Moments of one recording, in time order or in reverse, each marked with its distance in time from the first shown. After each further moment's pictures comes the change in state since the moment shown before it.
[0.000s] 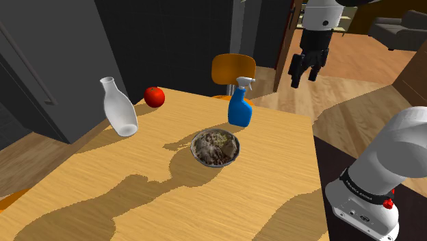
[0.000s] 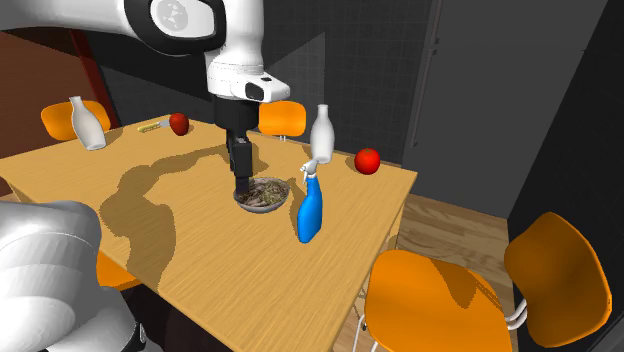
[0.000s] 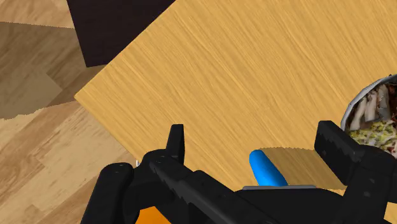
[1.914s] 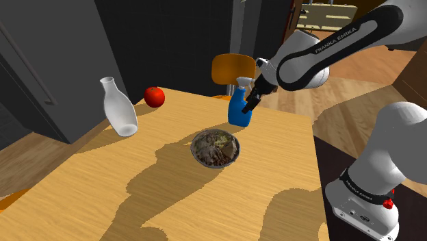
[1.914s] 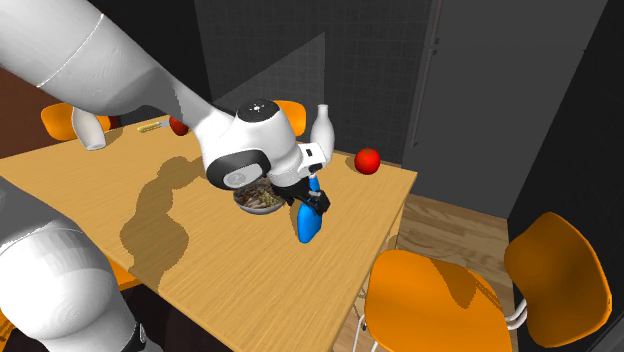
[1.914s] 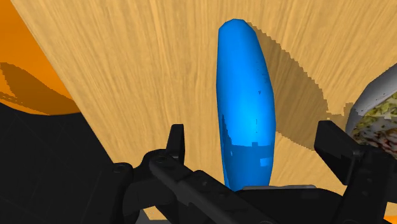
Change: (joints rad) arm 0.439 0.418 -0.351 -0.303 0.240 1.260 -0.832
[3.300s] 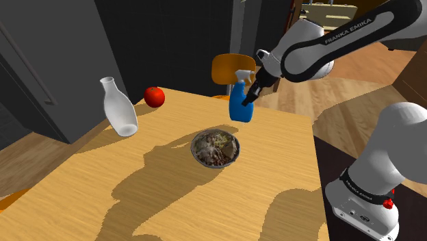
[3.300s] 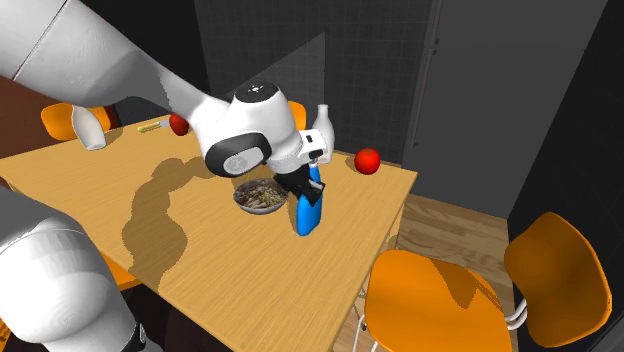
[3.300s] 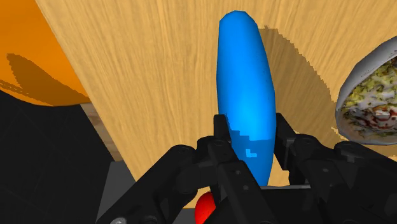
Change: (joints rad) arm -0.058 -0.065 0.047 0.030 -0.065 -0.096 0.063
